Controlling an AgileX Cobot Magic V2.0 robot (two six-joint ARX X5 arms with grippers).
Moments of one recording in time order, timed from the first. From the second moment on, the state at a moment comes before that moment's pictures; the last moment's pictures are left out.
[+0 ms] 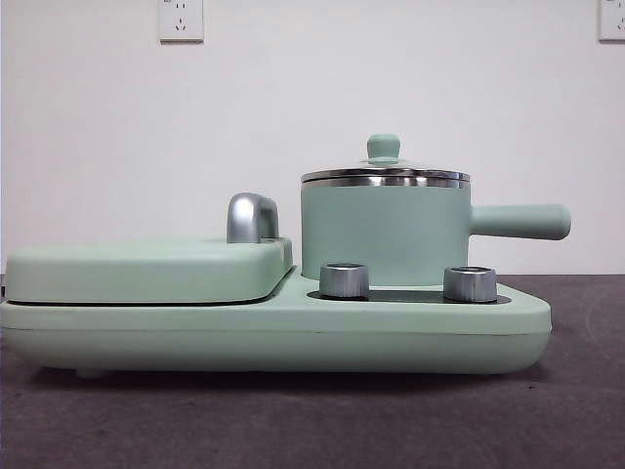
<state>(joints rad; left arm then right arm) 0.02 0.01 0.03 -0.18 0.06 -0.06 0.57 0.34 0.98 -0.98 -0.21 0.29</state>
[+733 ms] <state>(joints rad) 0.02 0.01 0.03 -0.18 0.06 -0.06 0.40 0.32 0.90 -0.87 -0.24 0.29</state>
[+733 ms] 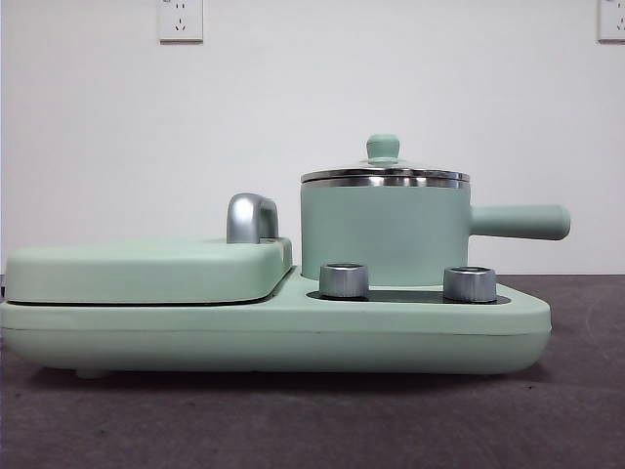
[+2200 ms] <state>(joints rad) 0.02 0.01 0.03 -0.18 0.06 -0.06 0.04 0.00 0.02 -0.17 0.07 0.01</state>
